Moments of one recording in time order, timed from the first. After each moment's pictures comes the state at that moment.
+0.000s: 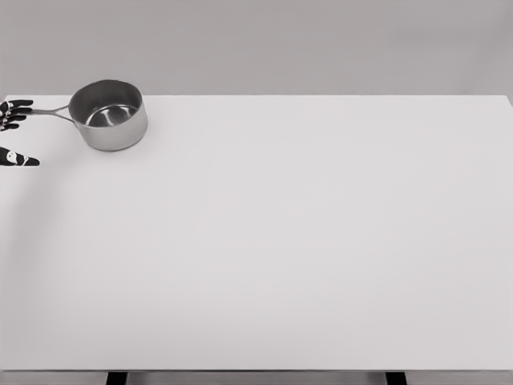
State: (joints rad) left arm -0.55 0.73 -0.15 -0.96 0.08 -0.03 -0.61; right arm 0.01 0.00 -0.30 0.05 0.25 -0.01 0.09
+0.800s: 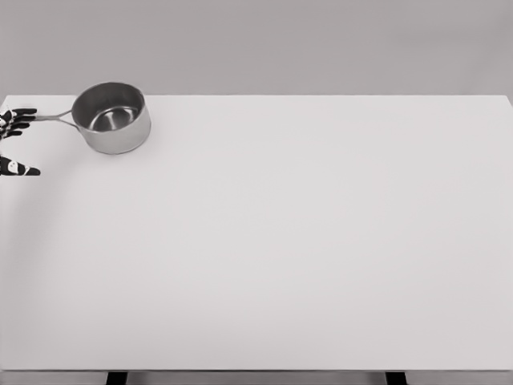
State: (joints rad) left arm -0.49 0.75 -0.15 -0.98 0.08 -0.09 -0.61; right arm 0.01 0.00 -0.30 0.05 0.25 -0.01 0.09
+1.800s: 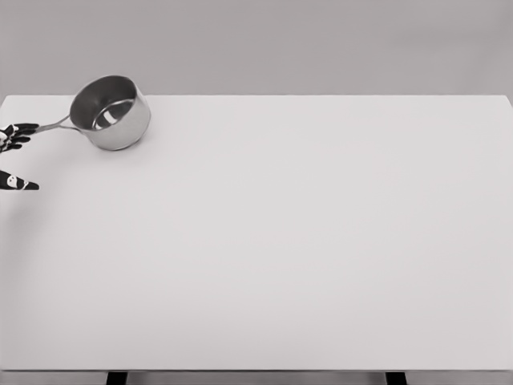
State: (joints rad) left arm -0.44 0.77 -0.16 -1.00 0.08 -0.11 -0.61; right arm 0.01 0.00 -0.30 0.05 0.25 -0.01 0.09
